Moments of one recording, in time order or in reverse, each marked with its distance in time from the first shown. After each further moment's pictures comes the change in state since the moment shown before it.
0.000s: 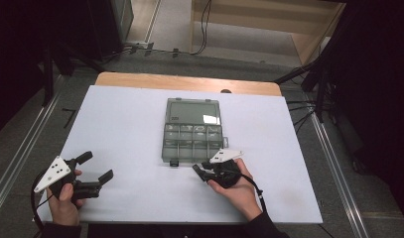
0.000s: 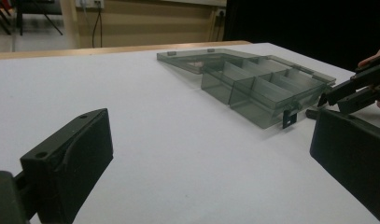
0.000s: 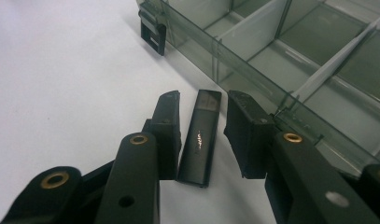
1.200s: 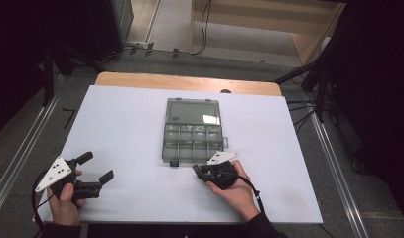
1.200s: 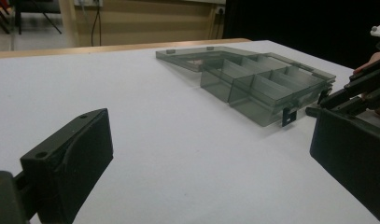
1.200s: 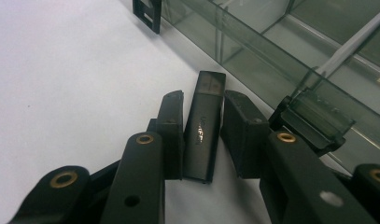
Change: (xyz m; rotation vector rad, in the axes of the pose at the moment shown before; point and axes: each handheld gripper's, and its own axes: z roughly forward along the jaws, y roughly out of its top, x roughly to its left) left arm -0.001 0.000 0.001 0.009 -0.004 0.004; right arm 0.001 -0.006 0.012 0.041 -0.009 0.010
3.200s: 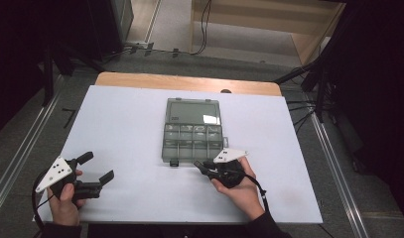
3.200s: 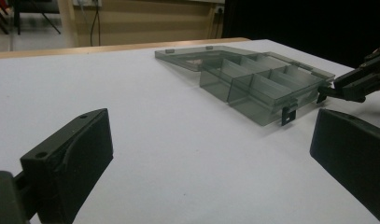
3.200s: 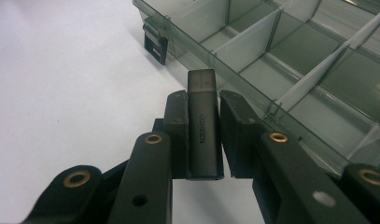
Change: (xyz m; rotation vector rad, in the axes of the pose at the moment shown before) left arm 0.000 0.000 0.000 0.002 -0.001 0.004; right arm -0.002 0.007 -0.027 -0.079 0.009 -0.025
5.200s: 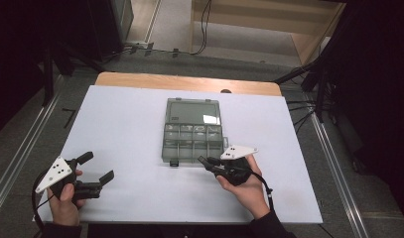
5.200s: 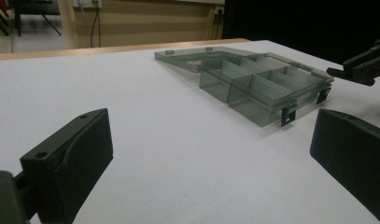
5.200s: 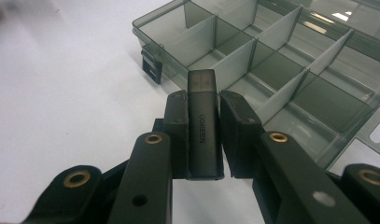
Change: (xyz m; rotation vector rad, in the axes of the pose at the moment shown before) left arm 0.000 0.000 0.000 -0.004 -0.001 0.005; right arm -0.006 0.007 -0.021 -0.053 -0.010 0.007
